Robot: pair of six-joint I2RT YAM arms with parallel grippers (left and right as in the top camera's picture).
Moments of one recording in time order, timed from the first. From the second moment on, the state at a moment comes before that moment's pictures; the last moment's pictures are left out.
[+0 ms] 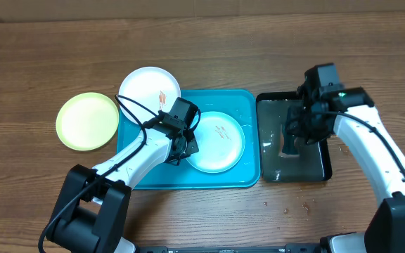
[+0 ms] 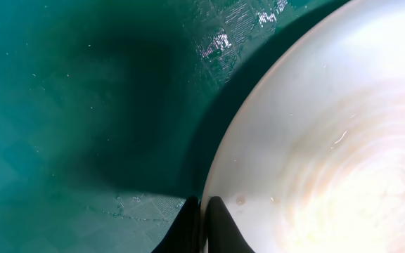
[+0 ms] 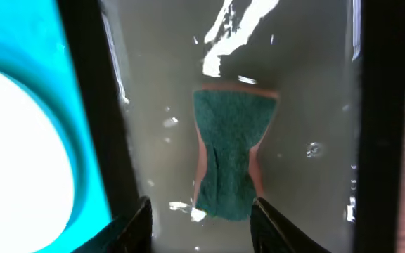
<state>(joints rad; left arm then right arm) -0.44 1.70 0.95 -0.60 -0.03 -0.73 0.16 1.59 1.15 -0.93 -0.11 0.28</state>
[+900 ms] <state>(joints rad) -0.44 1.70 0.95 -0.60 -0.03 -0.73 0.16 1.59 0.84 -0.53 -0.08 0.28</state>
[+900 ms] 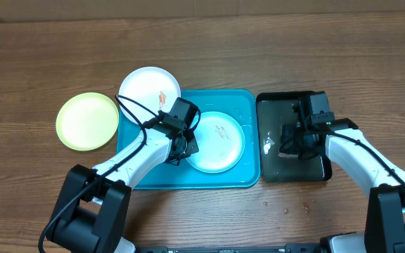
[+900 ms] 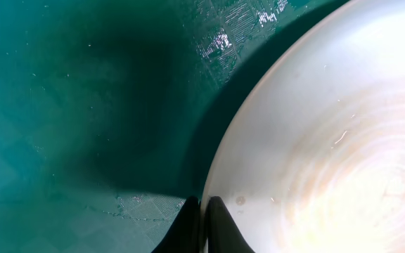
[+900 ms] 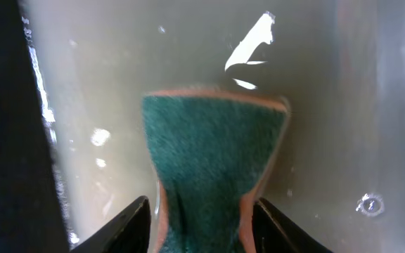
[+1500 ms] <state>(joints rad) -0.44 1.70 0.95 -0.60 -0.03 -0.73 0.16 1.59 0.82 -0.51 -0.07 0.28</state>
